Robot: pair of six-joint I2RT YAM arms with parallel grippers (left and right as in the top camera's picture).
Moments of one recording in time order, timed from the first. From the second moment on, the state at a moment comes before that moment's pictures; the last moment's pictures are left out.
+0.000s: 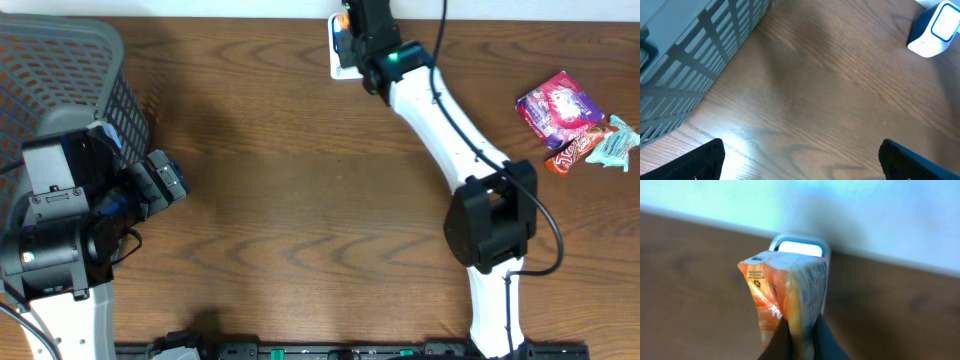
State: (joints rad) left arm 0.19 1.05 1.33 -1.23 0.12 -0.34; right arm 0.44 2.22 2.03 -0.45 0.29 0.08
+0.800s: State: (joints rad) left arm 0.19 1.05 1.33 -1.23 0.12 -0.34; right arm 0.37 2.33 2.03 -0.42 0.77 0.11
